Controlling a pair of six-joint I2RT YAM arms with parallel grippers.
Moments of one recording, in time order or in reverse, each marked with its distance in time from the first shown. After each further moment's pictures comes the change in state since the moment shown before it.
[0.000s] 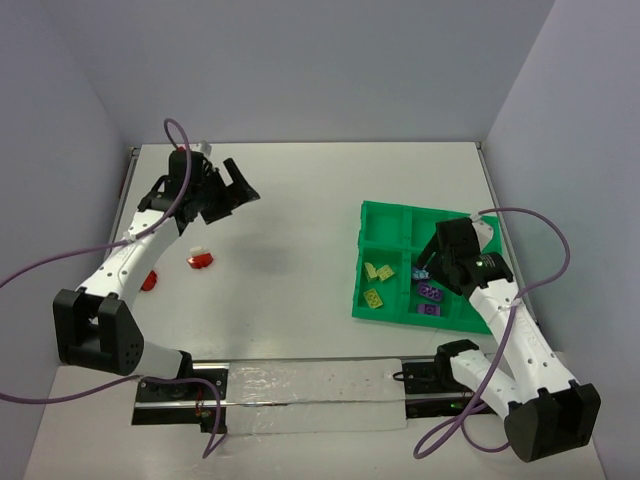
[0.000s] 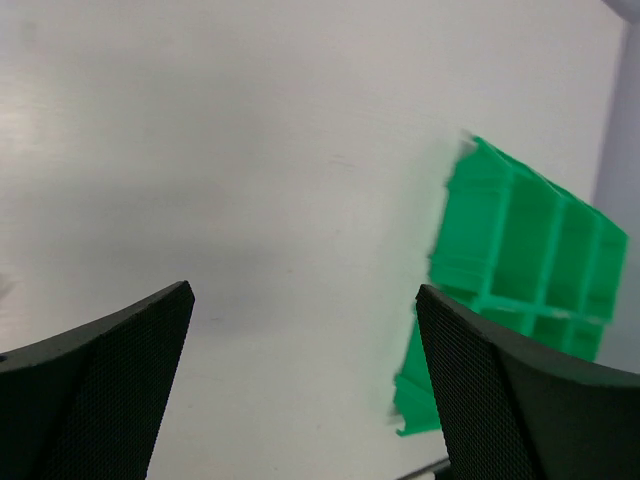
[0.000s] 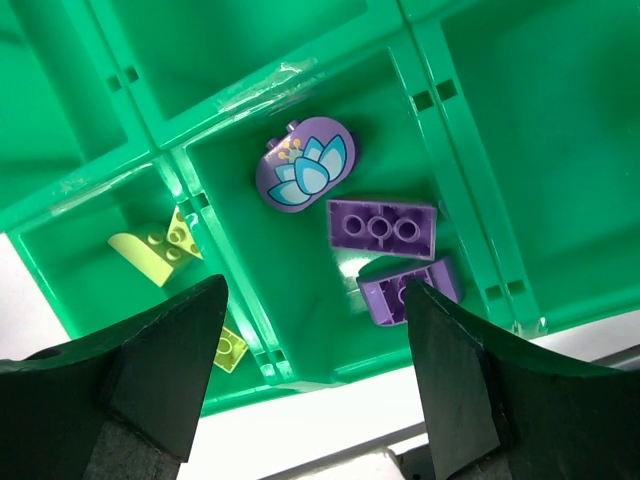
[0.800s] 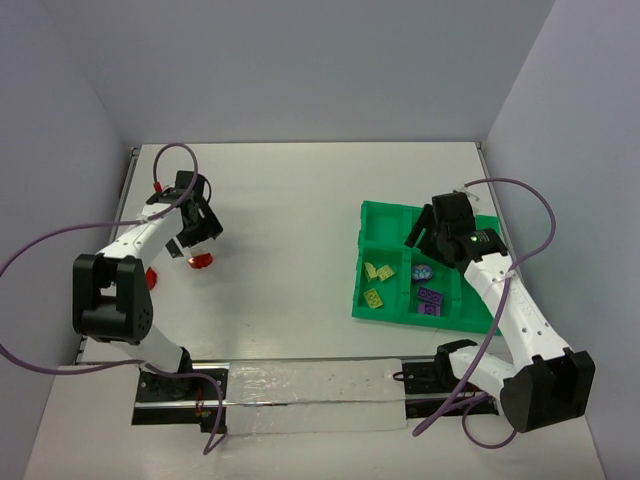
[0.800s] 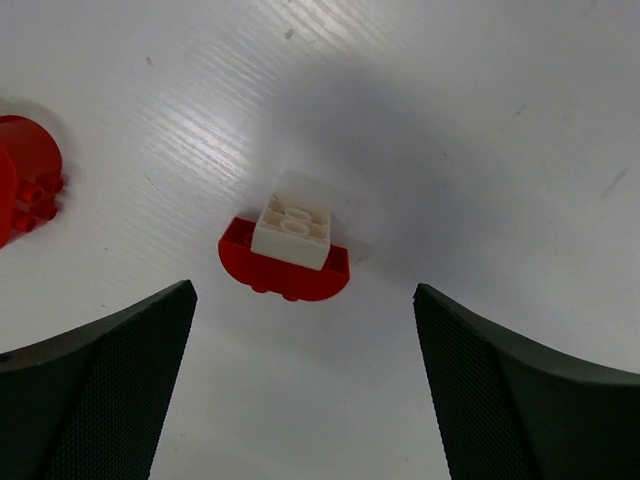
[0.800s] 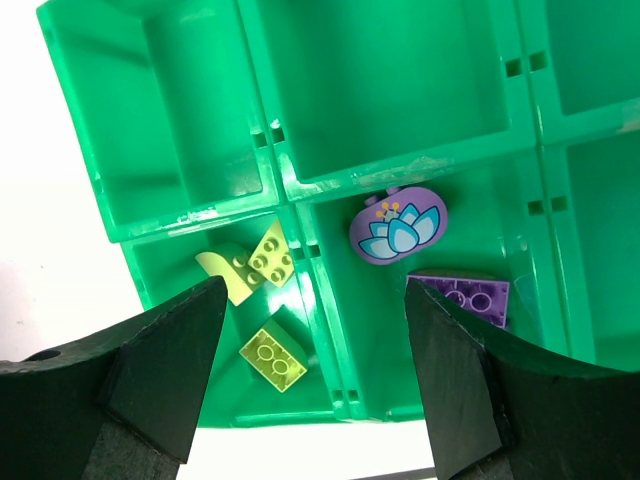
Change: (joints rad) left arm 0.096 0.179 -0.062 -0.261 -0.515 0.003; right arm 0.000 0.163 0.141 0.116 -0.089 -0.127
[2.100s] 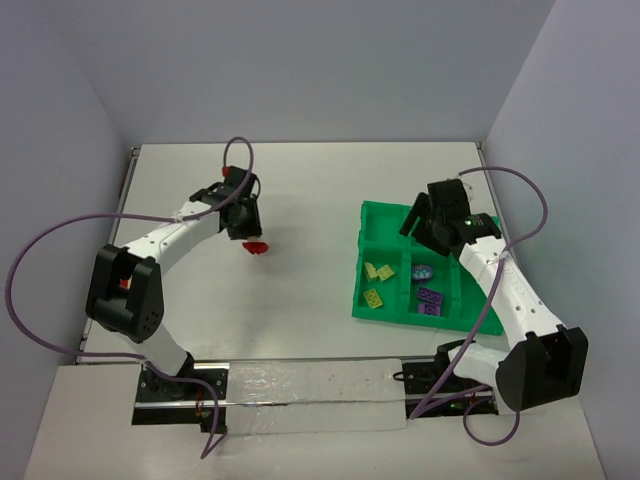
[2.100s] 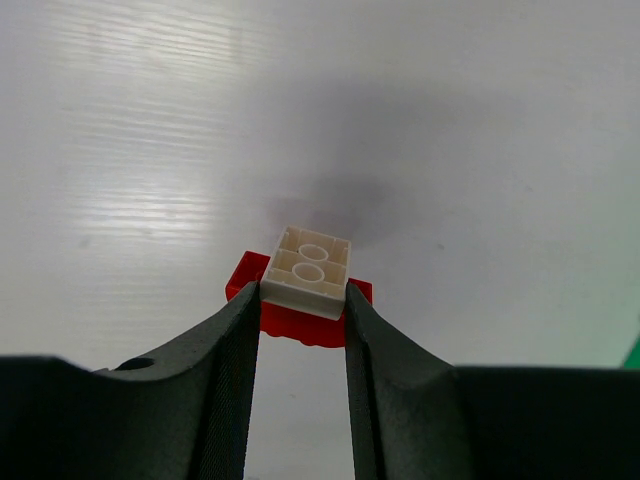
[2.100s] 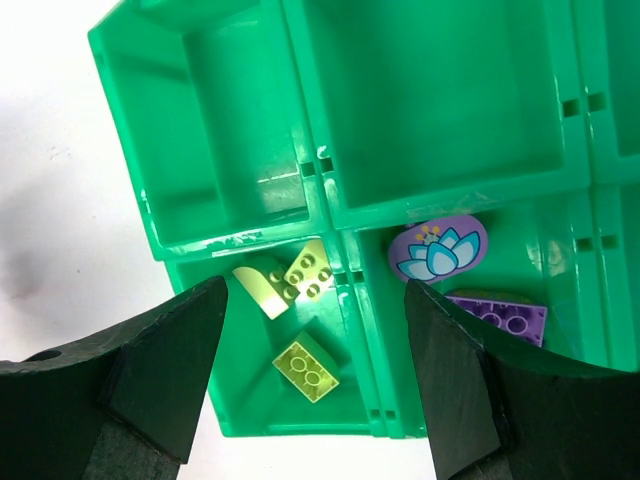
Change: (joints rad) left arm -0.266 0.051 0.086 0.106 0.182 0.132; right arm 0.000 0.104 0.081 0.025 -0.041 0.009
